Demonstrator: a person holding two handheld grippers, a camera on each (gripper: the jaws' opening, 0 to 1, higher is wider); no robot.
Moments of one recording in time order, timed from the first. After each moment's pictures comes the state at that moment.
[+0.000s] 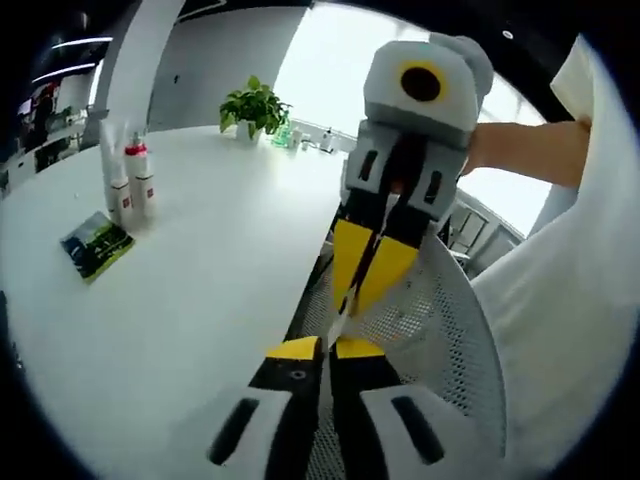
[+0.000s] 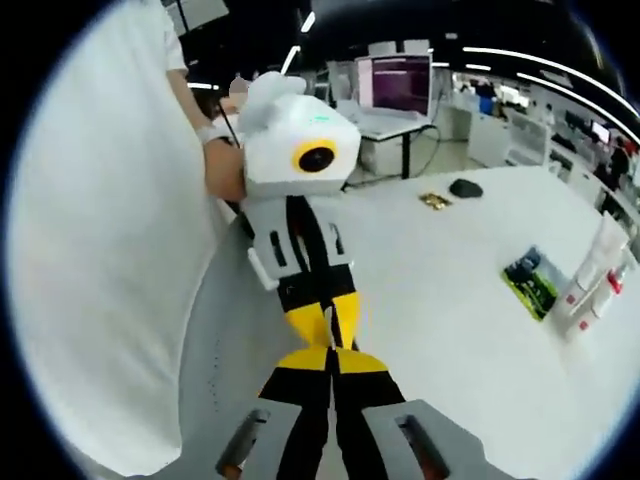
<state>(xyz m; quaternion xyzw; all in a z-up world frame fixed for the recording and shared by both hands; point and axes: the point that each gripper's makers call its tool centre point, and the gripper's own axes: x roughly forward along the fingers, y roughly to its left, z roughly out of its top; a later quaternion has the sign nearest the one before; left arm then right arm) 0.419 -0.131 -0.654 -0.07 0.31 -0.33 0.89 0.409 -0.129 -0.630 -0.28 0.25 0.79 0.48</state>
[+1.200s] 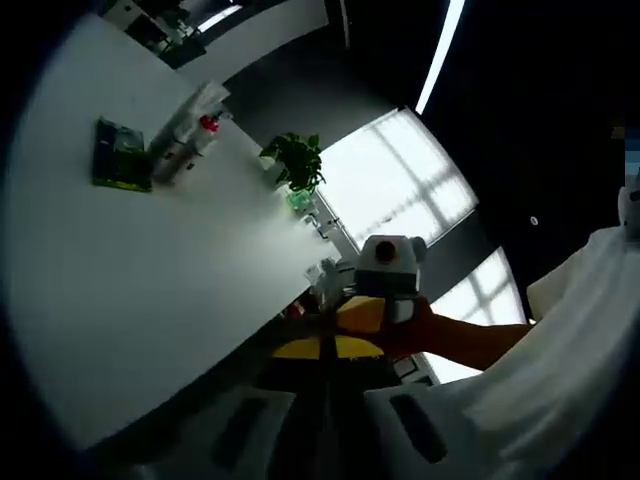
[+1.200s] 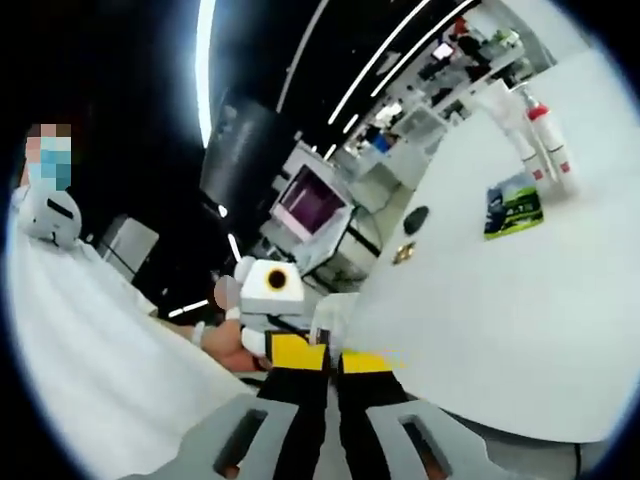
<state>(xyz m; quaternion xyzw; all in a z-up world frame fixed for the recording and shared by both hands) 0.429 -0.109 -0.598 -0.42 0.22 -0.29 0.83 0.432 -0.108 -0.589 0.17 0.39 0.70 0.57</state>
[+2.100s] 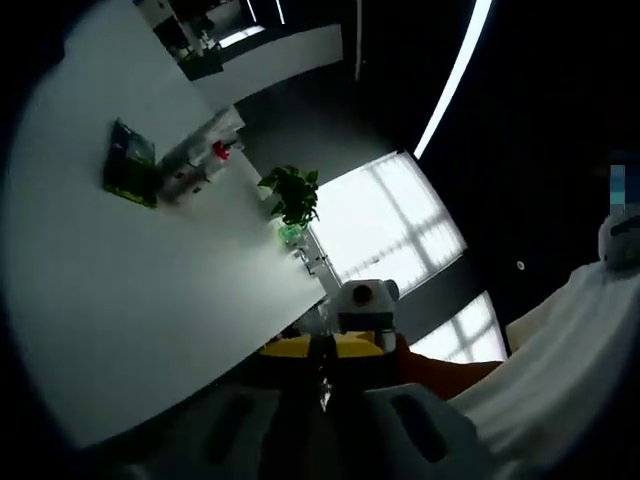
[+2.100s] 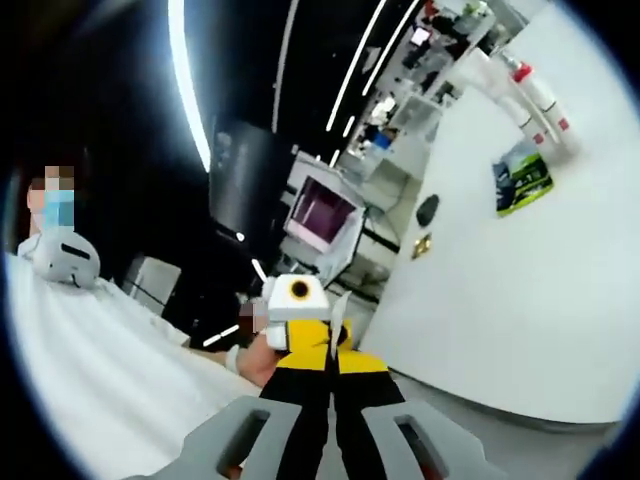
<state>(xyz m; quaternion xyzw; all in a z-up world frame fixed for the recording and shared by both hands) 0.440 -0.082 -0.583 -0.48 0.15 -0.28 0.82 0.431 -0.097 -0.584 0.26 0.46 0.68 0.51</state>
